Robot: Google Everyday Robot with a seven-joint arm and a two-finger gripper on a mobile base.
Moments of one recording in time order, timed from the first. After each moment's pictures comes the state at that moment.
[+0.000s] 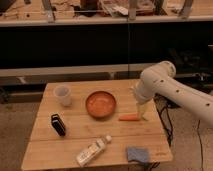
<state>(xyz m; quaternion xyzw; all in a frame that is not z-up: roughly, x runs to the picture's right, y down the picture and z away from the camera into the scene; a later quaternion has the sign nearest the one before) 0.155 0.061 0.728 -0.21 -0.11 -0.12 0.96</state>
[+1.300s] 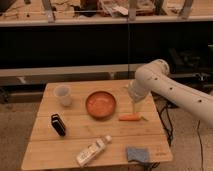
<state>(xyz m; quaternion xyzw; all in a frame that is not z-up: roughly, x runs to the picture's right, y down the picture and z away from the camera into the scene) 0.130 0.051 0.736 -0.20 -0.13 -0.15 0.96</state>
